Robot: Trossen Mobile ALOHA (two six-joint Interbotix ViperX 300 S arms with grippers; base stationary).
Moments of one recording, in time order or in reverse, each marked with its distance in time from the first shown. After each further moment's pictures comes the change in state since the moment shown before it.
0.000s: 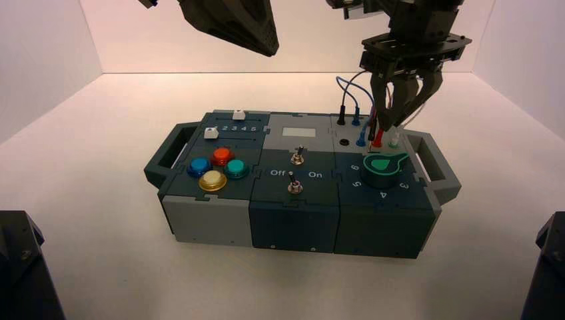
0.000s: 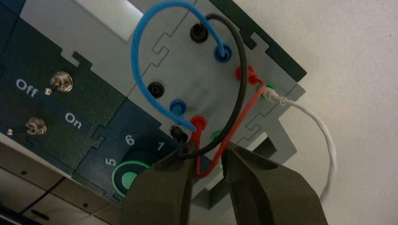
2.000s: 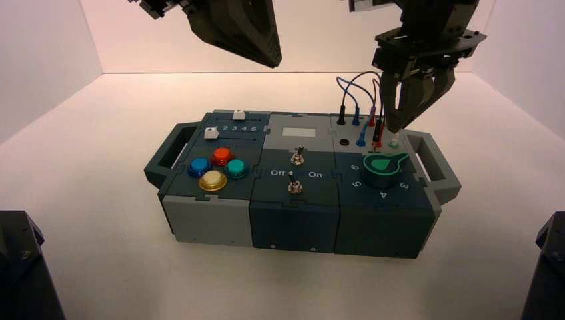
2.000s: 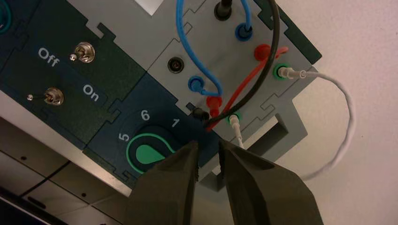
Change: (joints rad) left arm 0.000 0.035 0.000 -0.005 -0.015 -0.002; right arm 0.044 -0.091 0.060 0.009 -0.008 -0.017
